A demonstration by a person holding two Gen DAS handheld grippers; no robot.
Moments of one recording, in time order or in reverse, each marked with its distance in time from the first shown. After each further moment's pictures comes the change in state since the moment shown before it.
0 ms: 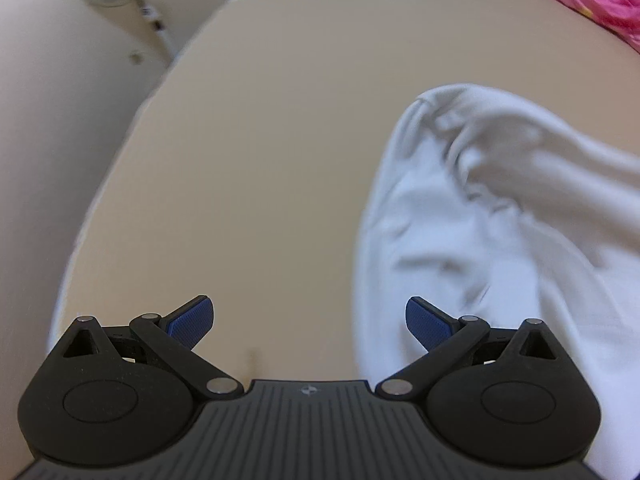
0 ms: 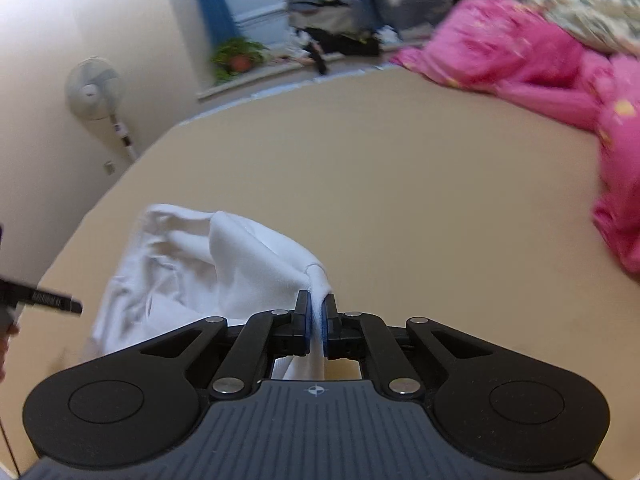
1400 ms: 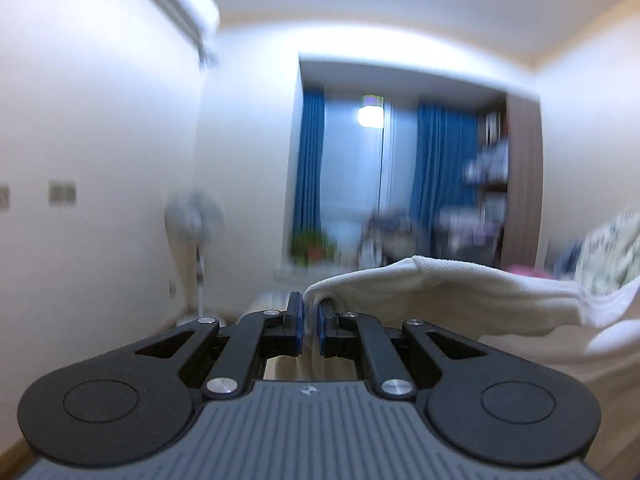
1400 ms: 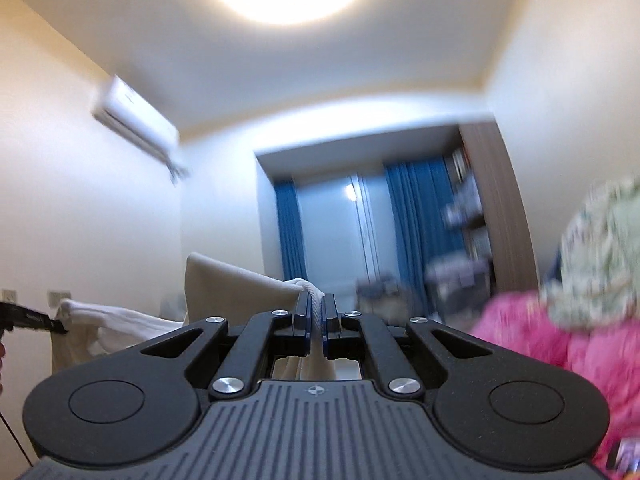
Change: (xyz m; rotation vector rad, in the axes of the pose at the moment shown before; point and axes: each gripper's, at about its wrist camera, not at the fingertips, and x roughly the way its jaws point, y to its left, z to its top) left arm -0.573 0.158 -0.223 -0.356 -0.979 -0.101; right arm -0.463 0.023 0.022 -0.181 -0.878 0.216
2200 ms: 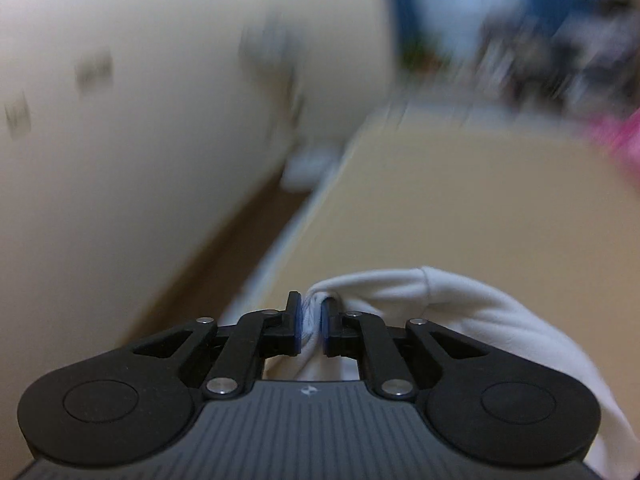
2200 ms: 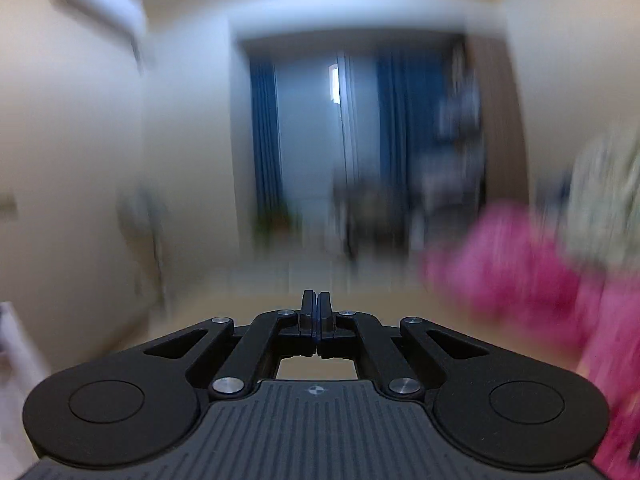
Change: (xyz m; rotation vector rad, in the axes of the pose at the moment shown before) left arm 0.303 -0.014 -0.207 0.156 0.709 0.425; right arm 0.298 -0.057 -0.165 -0.020 0.511 -0.114
